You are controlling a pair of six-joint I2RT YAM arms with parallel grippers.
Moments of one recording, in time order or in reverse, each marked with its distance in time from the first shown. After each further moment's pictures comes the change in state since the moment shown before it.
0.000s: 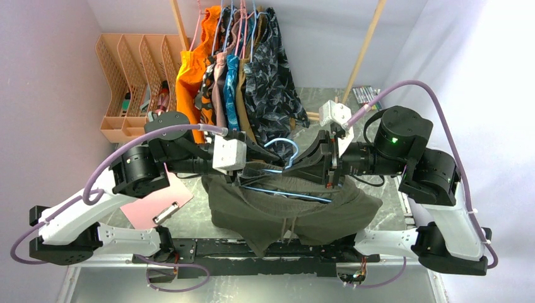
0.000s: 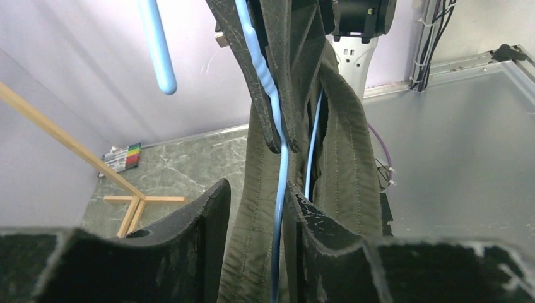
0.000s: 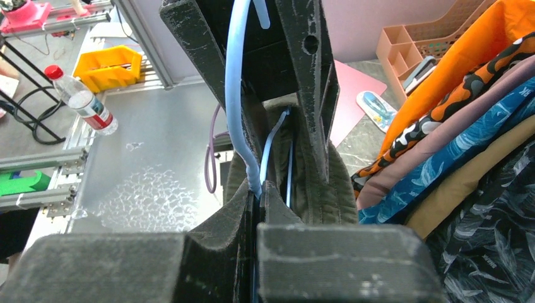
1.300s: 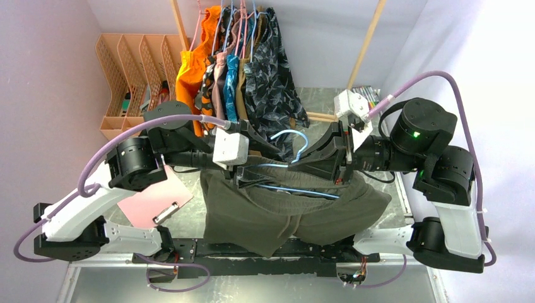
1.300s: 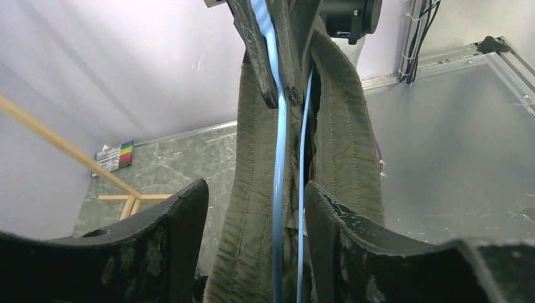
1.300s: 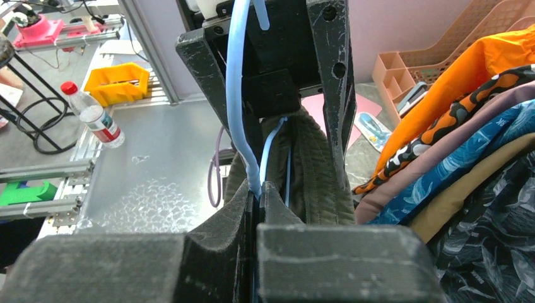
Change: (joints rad) left arm 0.000 0.061 0.148 -0.132 0.045 0.012; right arm 0.002 0.066 0.195 -0.067 -0.003 -0.001
